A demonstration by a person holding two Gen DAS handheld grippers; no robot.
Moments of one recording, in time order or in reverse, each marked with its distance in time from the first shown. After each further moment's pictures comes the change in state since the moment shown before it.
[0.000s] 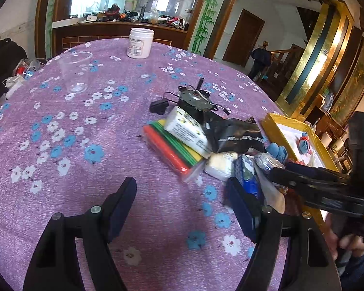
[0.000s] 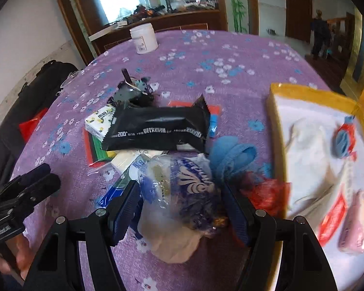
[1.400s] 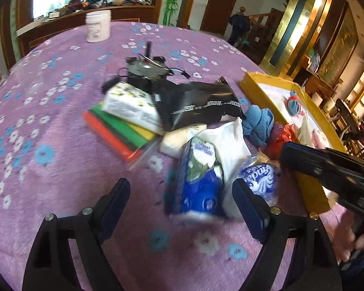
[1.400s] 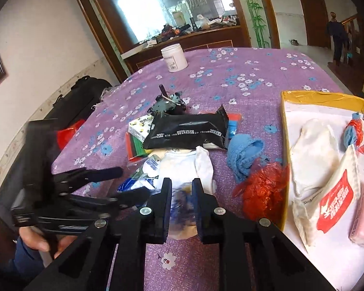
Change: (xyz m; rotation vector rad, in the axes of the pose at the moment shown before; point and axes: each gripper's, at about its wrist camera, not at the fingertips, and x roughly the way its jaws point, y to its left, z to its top) left arm 0.047 -0.050 -0.002 0.164 0.189 -0.060; right arm -0.051 -0.012 -0.028 -0.028 -0.136 0.196
